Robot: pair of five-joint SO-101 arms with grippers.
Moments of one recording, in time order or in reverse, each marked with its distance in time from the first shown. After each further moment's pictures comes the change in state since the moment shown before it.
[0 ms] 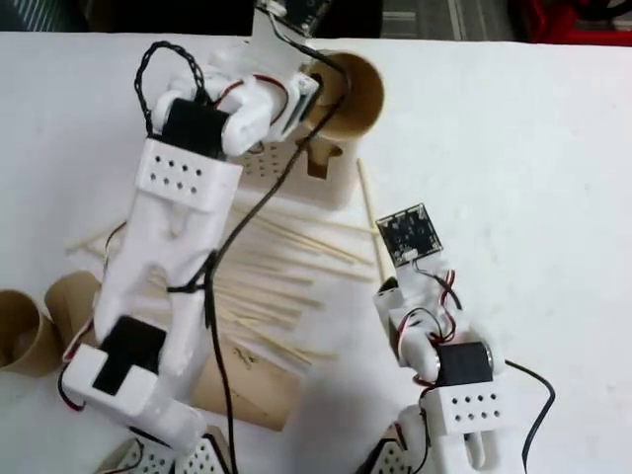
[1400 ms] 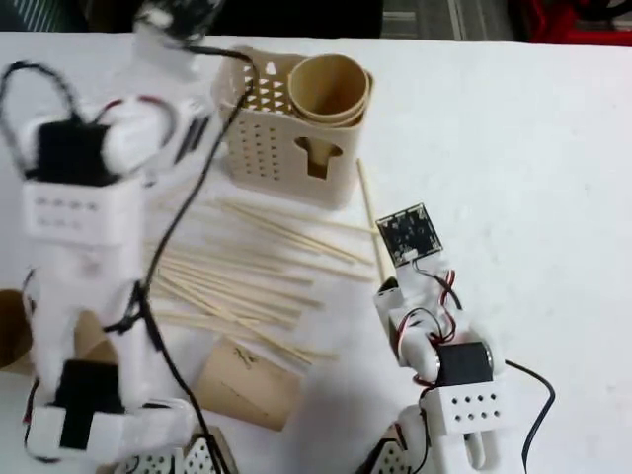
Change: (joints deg) left arm -16.9 -15.4 0.0 28.9 -8.7; right arm 0.0 0.0 0.0 0.0 0.0
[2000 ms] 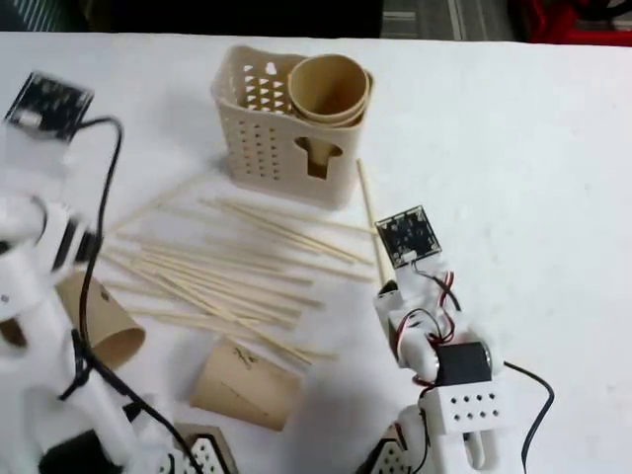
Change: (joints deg) left arm -30.2 -20.1 29.8 7.5 -17.7; right arm 0.1 -0.1 0.9 0.0 0.0
